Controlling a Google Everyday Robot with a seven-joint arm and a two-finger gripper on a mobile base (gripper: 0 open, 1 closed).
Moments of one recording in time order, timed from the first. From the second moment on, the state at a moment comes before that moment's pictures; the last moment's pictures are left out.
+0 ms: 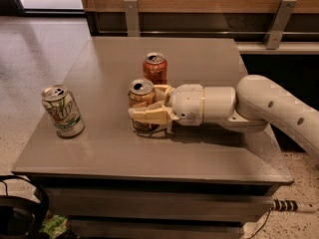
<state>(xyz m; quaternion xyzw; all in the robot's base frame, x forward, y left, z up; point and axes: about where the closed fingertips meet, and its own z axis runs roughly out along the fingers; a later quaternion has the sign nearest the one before) 0.514 0.039 0.867 -0.49 0.57 0.42 0.51</state>
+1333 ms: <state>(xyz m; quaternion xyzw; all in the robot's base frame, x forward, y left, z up) 0.469 0.081 0.899 -0.50 0.57 0.41 0.51</state>
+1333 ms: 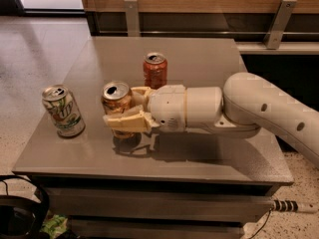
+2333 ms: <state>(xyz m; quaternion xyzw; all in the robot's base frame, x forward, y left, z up) 0.467 0.112 0.885 -0.50 0.55 0.43 0.50</state>
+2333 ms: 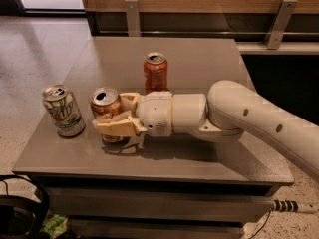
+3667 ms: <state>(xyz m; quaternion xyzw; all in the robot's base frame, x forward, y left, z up) 0.475 0.101 0.867 -0.48 0.55 0.44 0.52</state>
